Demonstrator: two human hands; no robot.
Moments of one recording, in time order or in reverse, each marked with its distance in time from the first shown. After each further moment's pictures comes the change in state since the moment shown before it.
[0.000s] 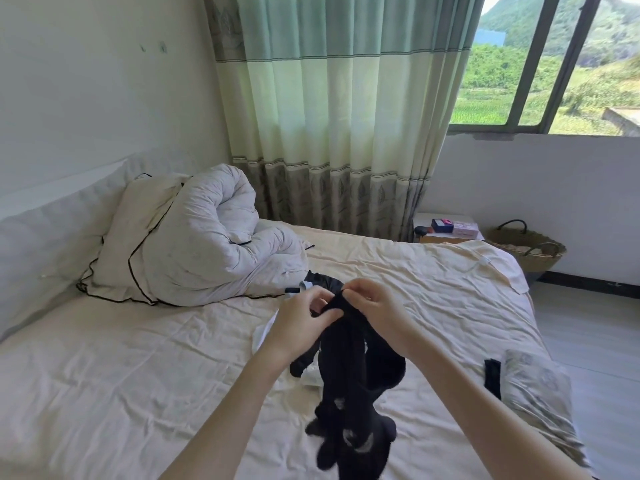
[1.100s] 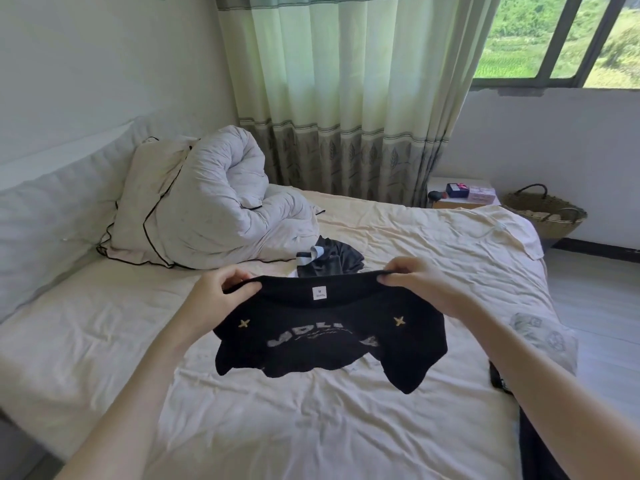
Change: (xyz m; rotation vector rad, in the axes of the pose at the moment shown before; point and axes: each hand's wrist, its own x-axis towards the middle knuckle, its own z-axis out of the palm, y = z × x) left_hand -0.048 -0.059 -0.095 -0.058 0.113 -0.172; right_hand -0.007 0.020 -0.048 -0.207 -0.175 0.251
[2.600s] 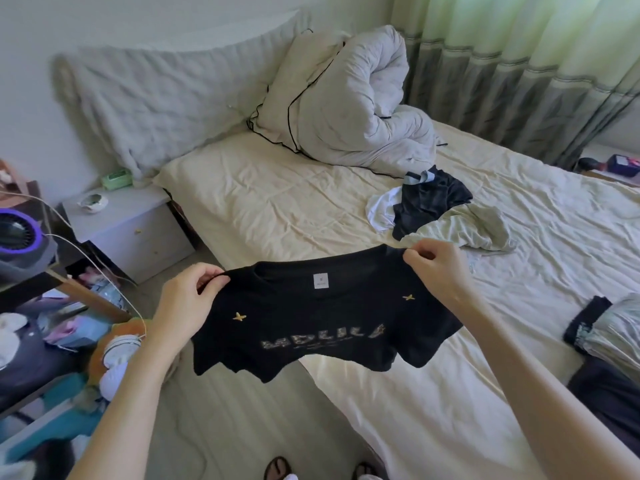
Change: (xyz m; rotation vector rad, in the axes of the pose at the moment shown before) left_hand -0.373 -0.100 -0.057 0.270 0.524 -0.345; right_hand -0.190 -0.002 0.190 -0.202 0.067 -0.225
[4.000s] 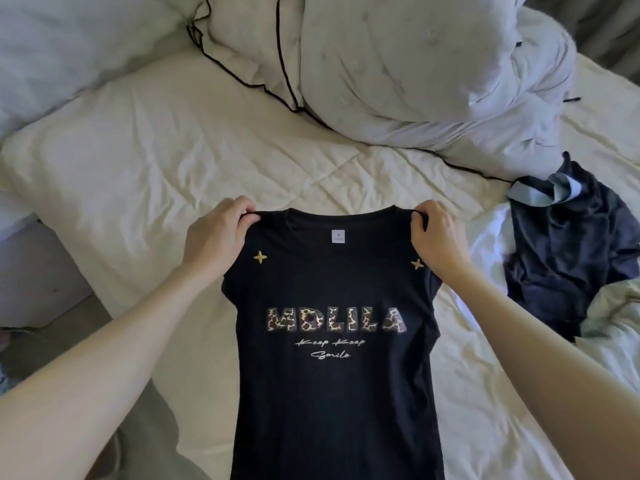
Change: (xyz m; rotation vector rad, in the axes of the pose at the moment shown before) left_hand 0.615 -0.215 0.322 0.343 -0.160 0.187; right_hand 0.584 0.170 0.359 -0.405 -0.050 0.055
